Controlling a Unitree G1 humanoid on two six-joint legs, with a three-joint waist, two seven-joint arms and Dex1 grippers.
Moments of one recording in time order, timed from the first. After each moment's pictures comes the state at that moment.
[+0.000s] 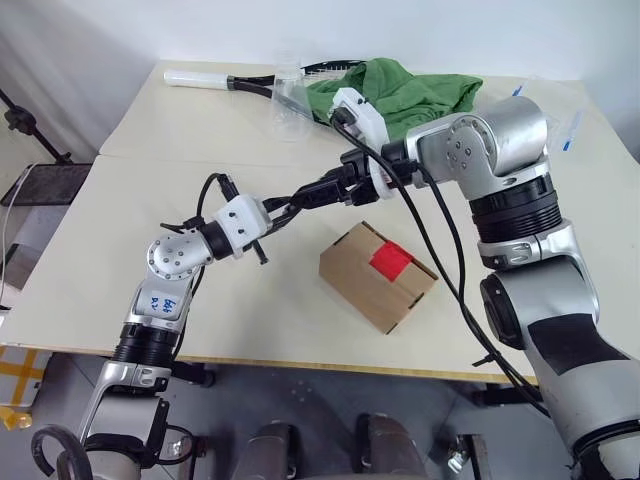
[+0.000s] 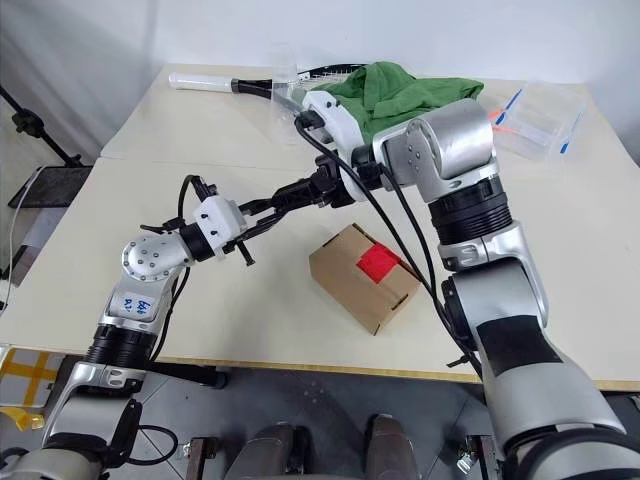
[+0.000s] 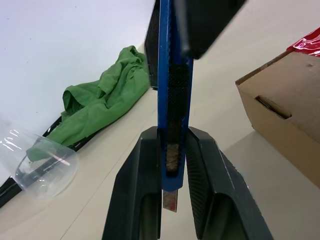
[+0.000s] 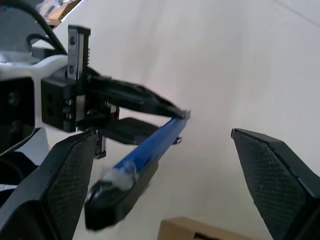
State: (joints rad) left arm -0.61 0.47 -0.05 0.24 -0.03 -0.29 -0.69; right arm -1.37 -0.35 0.21 0.40 0.44 1.30 0.86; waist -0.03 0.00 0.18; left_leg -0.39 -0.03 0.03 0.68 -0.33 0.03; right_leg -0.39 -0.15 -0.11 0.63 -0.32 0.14
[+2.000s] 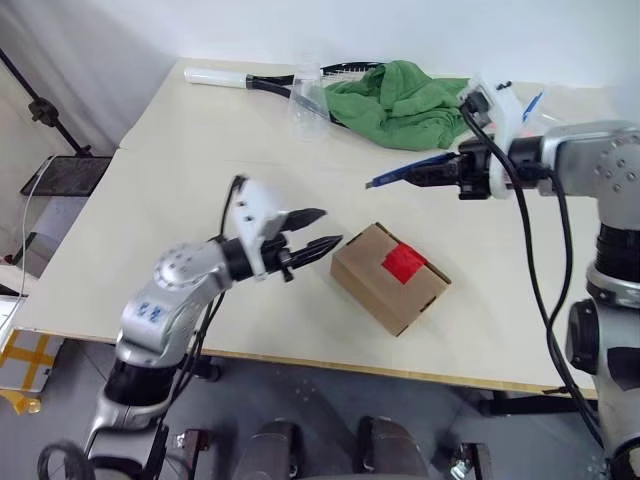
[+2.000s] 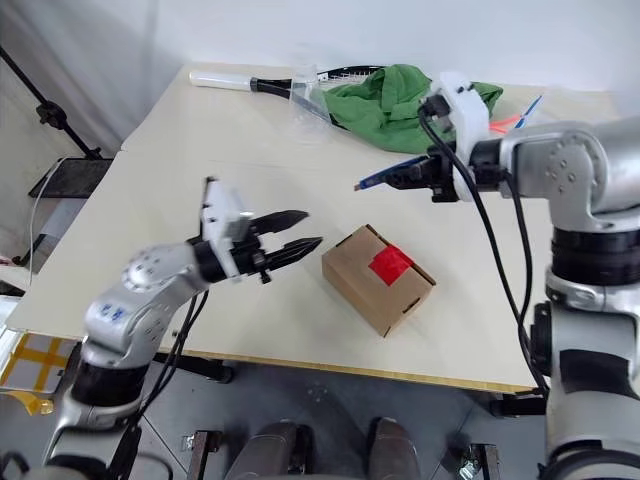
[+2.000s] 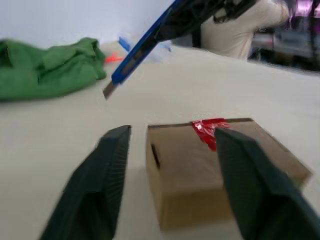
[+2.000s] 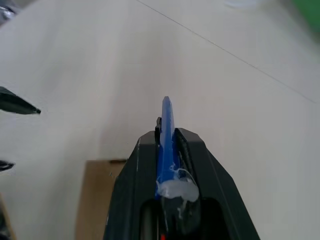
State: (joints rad) left arm -0.56 0.45 -0.13 -0.29 -0.41 0.54 -0.64; right arm -1.11 -0.75 -0.03 -0.07 0.52 1.51 0.74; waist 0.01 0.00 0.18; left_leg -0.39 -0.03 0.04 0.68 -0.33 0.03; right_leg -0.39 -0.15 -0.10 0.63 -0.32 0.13
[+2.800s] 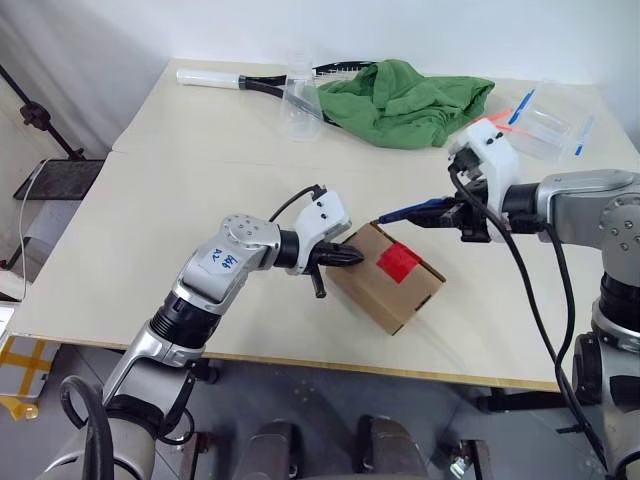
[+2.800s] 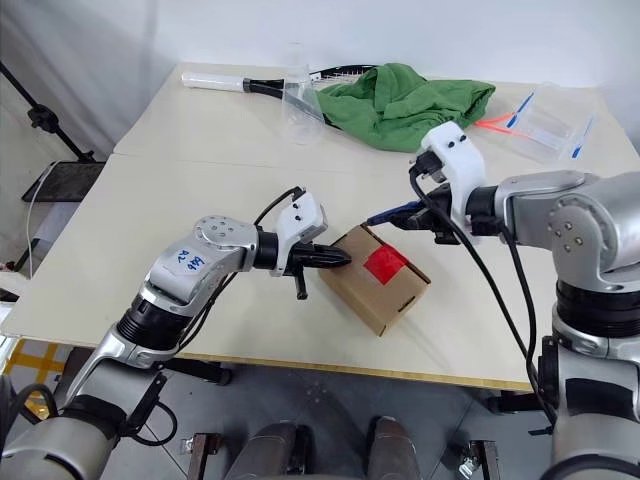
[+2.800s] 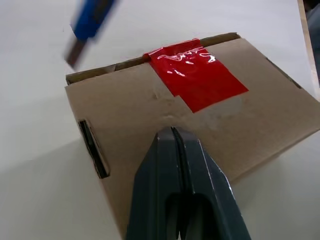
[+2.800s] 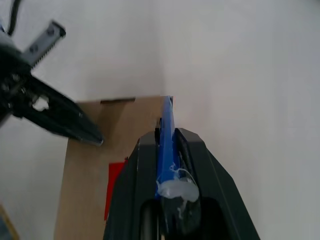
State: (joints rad) left arm -0.82 0.41 -0.35 -0.02 -0.26 0.75 -0.84; right arm -0.95 -0.74 -0.05 -0.31 0.63 1.61 0.61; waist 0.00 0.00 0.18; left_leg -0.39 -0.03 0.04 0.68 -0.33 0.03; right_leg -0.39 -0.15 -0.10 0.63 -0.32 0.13
